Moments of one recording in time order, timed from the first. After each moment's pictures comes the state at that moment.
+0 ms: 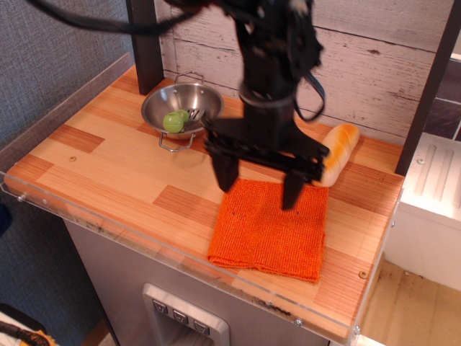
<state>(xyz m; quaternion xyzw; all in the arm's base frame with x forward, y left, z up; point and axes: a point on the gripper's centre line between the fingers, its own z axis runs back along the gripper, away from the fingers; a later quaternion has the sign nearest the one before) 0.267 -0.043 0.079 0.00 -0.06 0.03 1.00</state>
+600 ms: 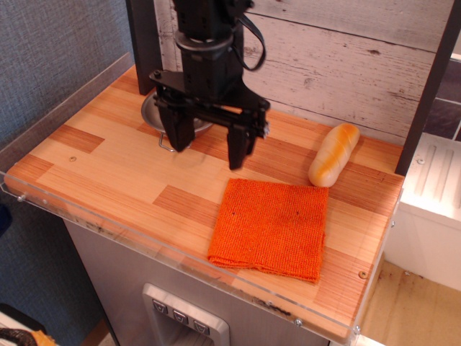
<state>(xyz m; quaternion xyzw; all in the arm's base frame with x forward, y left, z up) 0.270 0.008 0.099 0.01 -0.05 0.01 1.00</state>
